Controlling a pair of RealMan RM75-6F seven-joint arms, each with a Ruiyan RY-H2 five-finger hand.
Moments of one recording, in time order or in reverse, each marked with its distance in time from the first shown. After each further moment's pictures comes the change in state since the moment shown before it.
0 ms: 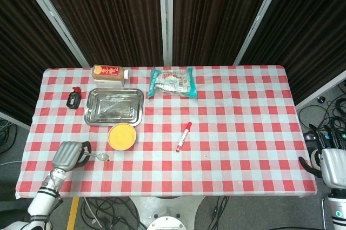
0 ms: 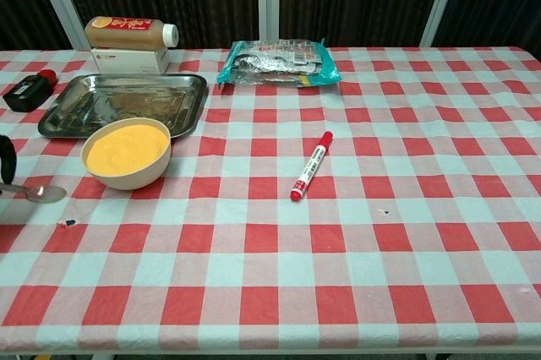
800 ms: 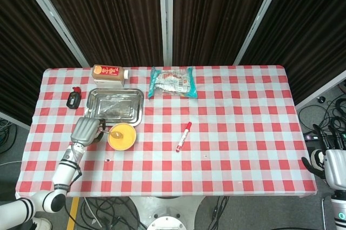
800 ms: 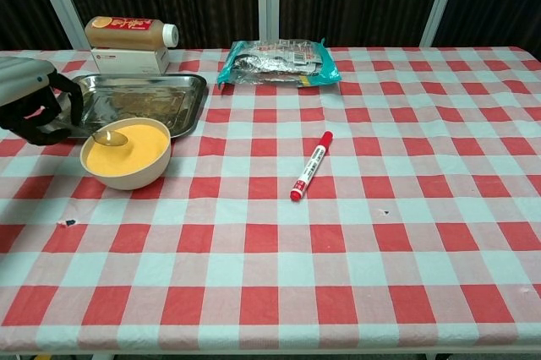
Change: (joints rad) left arm -0.202 -0.136 -0.144 0.141 -0.144 -0.139 0.183; right arm -0.012 0.013 0.001 -0.014 0.006 0.015 0.000
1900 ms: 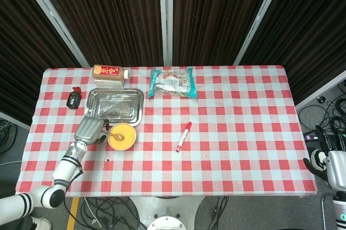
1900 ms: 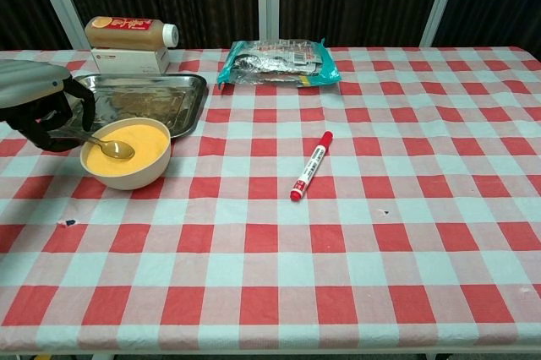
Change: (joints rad) left arm -0.072 0.061 0.022 -0.061 -0.083 -0.089 0.051; right arm -0.011 -0.006 0.002 0.017 0.008 0.006 0.025
